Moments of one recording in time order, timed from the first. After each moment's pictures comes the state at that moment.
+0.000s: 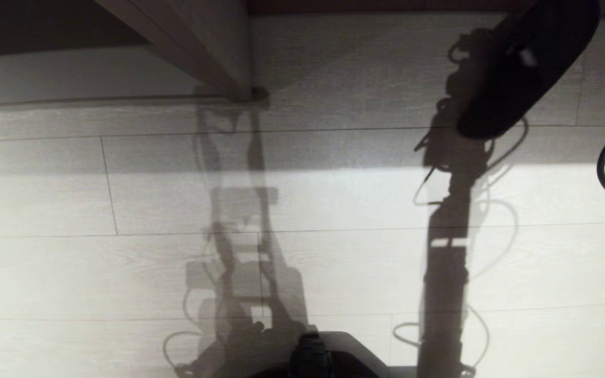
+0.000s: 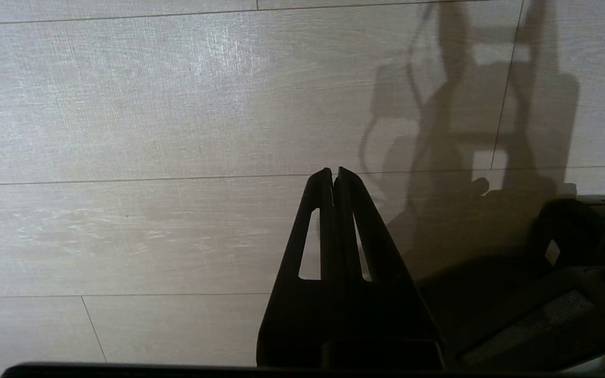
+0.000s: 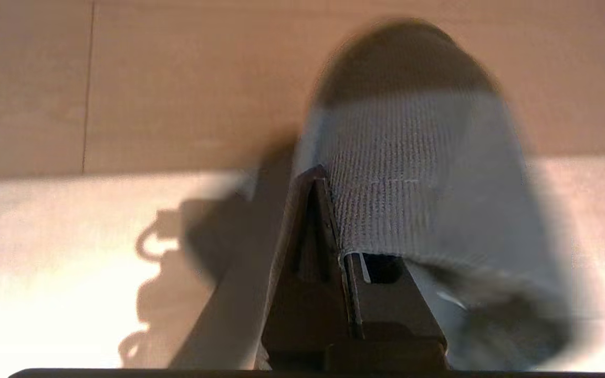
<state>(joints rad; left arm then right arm) 0.01 0.00 0.00 0.00 0.00 0.00 -0.04 1.41 -0.84 -1.27 -0.19 -0.07</state>
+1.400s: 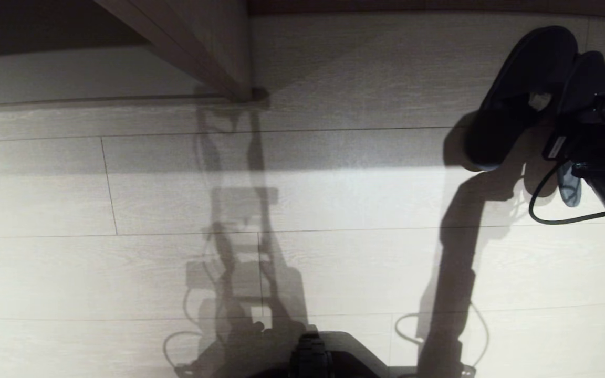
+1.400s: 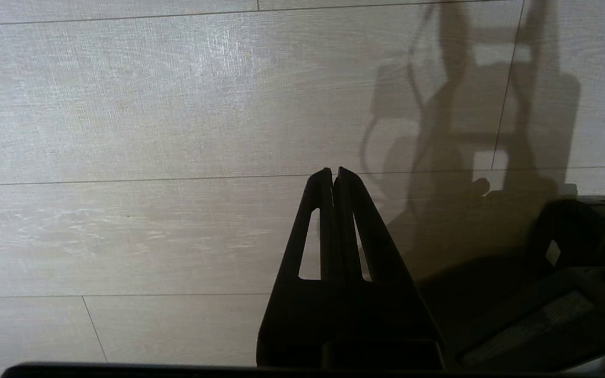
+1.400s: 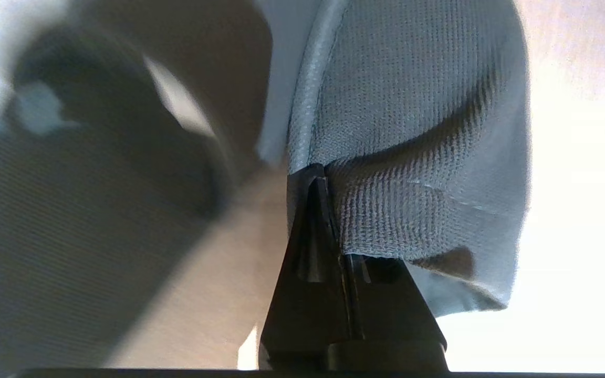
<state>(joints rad) 0.01 0.00 0.00 0.00 0.00 0.00 -0.23 1.81 -0.92 -1.21 -0.07 -0.17</state>
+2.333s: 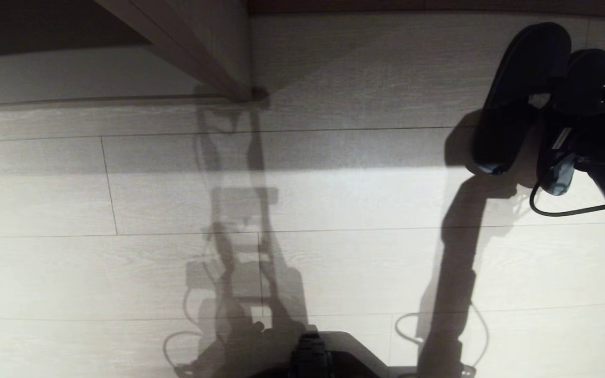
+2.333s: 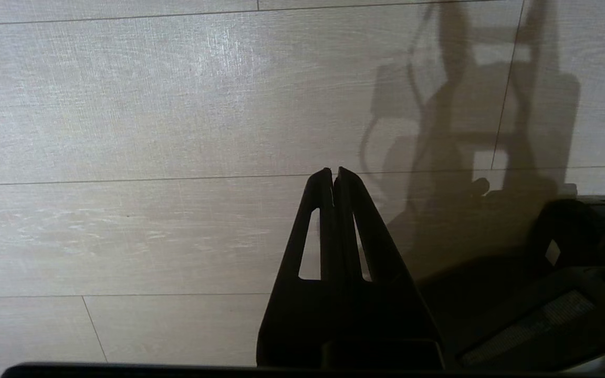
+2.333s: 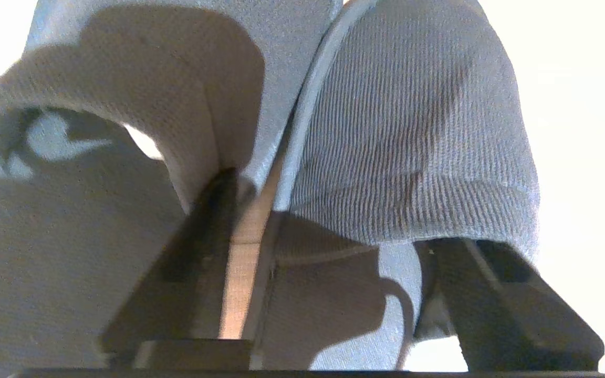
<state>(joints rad) 0.01 0.00 0.00 0.00 0.00 0.00 -0.24 1.82 -0.95 -1.23 -0.07 -0.14</state>
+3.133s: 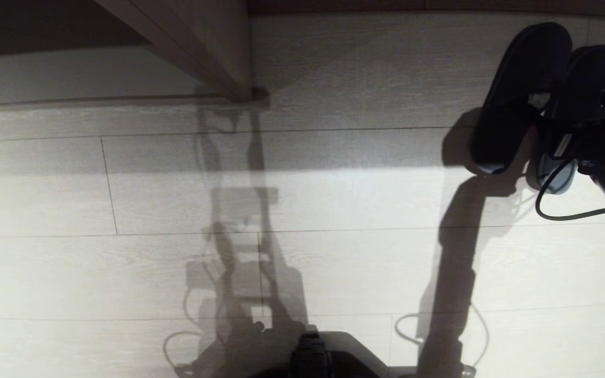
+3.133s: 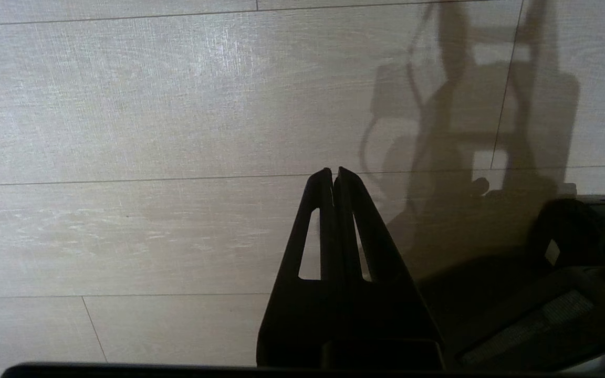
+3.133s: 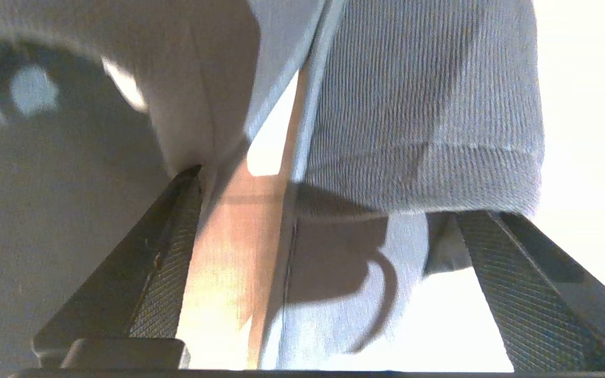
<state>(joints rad) 0.01 0.00 0.00 0.00 0.00 0.00 -0.24 1.77 -0.92 -1.11 -0.08 -0.14</state>
